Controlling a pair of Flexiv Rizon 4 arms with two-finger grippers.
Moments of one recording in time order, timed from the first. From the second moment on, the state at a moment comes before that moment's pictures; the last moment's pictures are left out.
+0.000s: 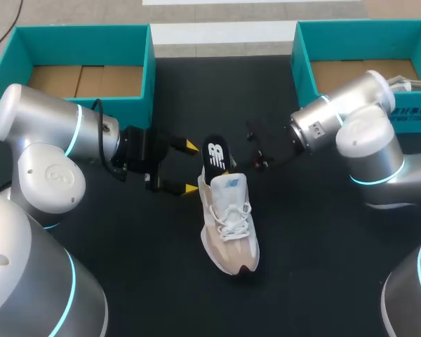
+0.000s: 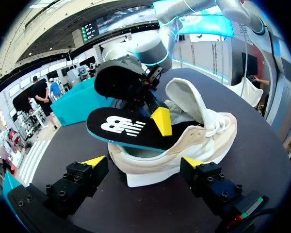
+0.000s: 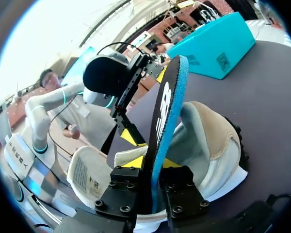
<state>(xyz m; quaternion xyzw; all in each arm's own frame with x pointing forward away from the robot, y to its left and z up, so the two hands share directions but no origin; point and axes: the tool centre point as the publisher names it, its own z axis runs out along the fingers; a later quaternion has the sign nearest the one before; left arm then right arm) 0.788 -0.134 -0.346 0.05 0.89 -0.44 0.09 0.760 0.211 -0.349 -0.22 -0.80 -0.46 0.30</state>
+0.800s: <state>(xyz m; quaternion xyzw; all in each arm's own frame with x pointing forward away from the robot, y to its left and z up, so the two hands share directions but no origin) 0.788 -0.134 -0.346 0.05 0.89 -0.44 0.09 0.738 0.211 -0.364 -0.25 -0.80 -0.42 0.35</state>
